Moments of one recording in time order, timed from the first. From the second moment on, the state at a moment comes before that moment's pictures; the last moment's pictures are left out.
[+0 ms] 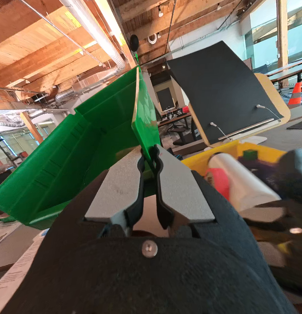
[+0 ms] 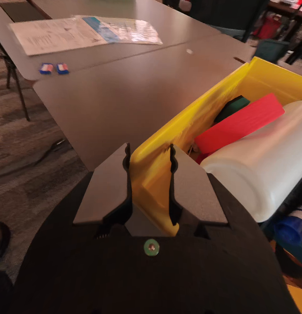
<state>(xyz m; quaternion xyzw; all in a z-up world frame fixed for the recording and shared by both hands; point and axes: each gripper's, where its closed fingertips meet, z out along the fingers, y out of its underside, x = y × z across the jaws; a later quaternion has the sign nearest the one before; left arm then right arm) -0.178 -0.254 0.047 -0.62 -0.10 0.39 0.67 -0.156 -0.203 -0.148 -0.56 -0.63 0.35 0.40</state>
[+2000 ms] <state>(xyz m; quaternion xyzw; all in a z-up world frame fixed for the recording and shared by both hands) -0.129 -0.157 -0.136 -0.83 -0.09 0.15 0.52 0.211 0.214 -0.119 -0.68 -0.53 -0.05 0.50</state>
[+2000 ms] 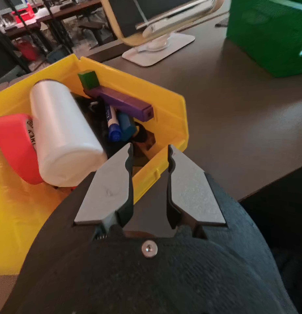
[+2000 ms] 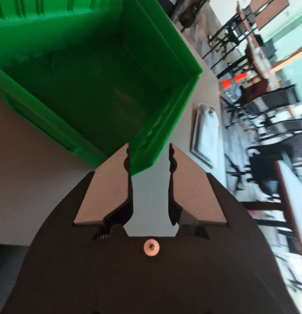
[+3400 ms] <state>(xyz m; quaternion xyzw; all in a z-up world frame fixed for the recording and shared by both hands) -0.215 -0.168 -0.124 -0.77 -0.18 0.30 0.53 0.182 0.196 -0.146 -0.73 -0.40 0.06 0.55</state>
